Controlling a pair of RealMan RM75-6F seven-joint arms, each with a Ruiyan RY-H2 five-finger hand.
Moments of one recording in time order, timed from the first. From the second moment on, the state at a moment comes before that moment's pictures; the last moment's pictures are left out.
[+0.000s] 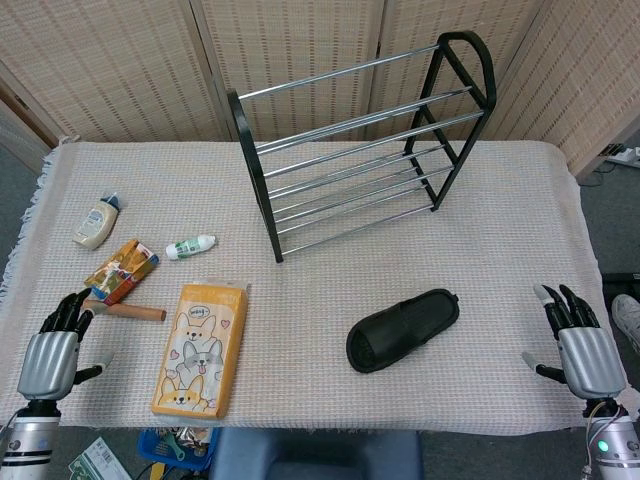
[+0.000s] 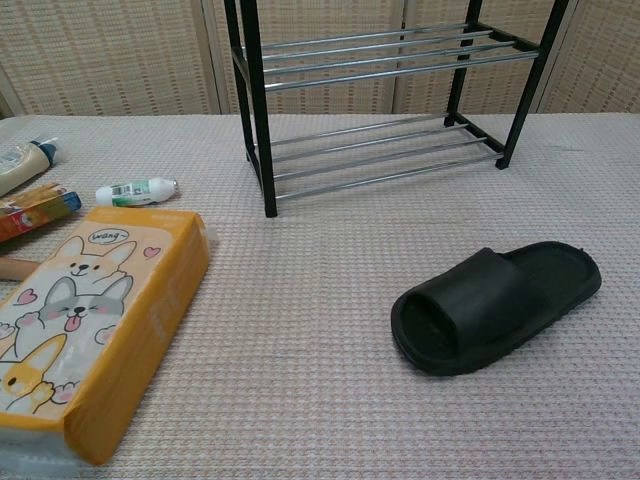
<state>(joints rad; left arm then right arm) -0.13 -1.26 -0.07 -1.62 1.46 1.47 0.18 0.07 -1.18 0.05 -1.55 -1.54 1.49 -0.02</state>
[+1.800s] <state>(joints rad) -0.08 -1.22 -0.04 -1.60 1.47 1.51 0.09 0.39 -1.54 0.04 -1.45 -1.66 1.13 -0.29</state>
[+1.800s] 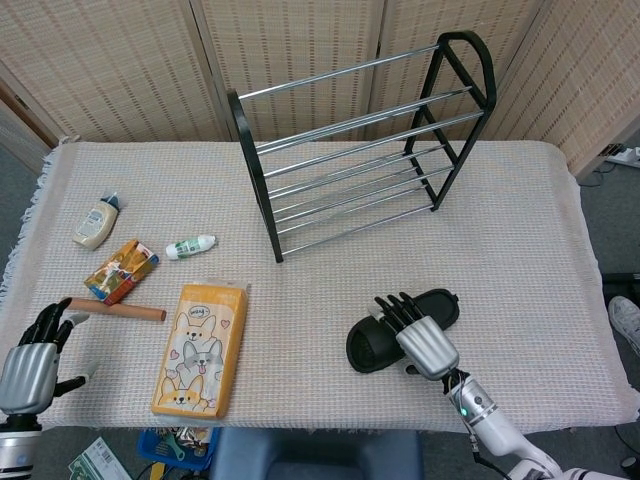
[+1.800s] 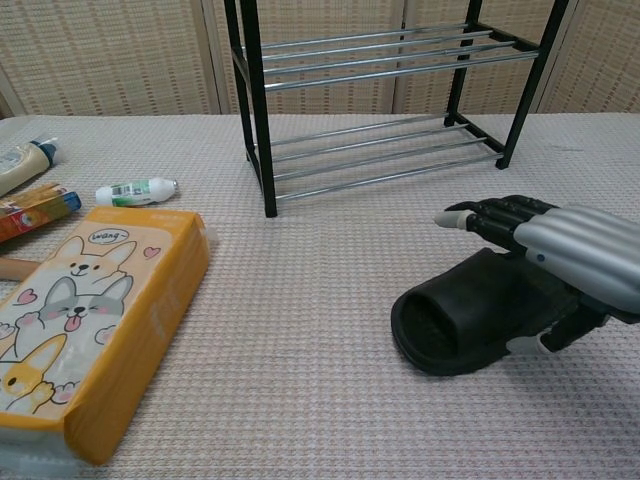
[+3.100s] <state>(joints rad) -0.08 -1.24 -0.04 -1.53 1.46 1.47 0.04 0.43 -1.51 0.16 -1.60 -1.30 1.15 -0.45</state>
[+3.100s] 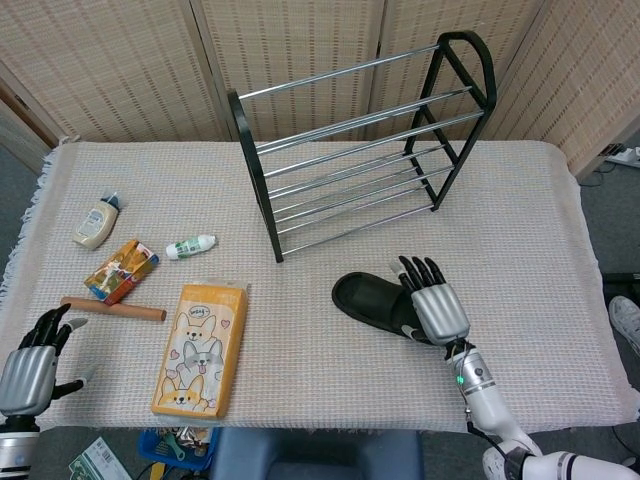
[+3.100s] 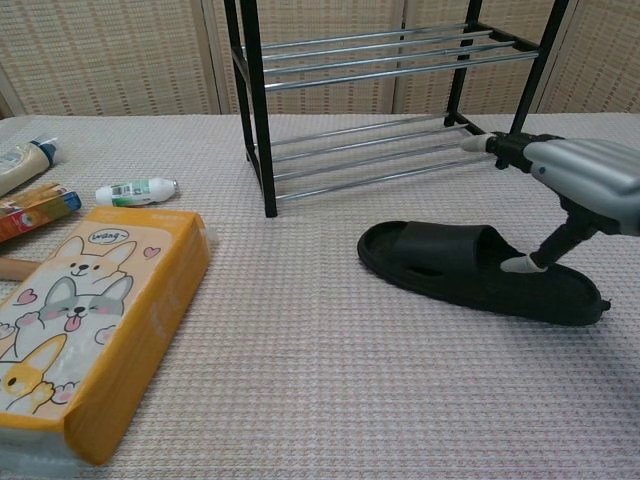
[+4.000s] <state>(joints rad) -0.09 -1.24 -0.04 -1.52 1.47 1.46 0.03 0.46 -1.50 0.15 -1.56 -0.99 0.99 -0.33</state>
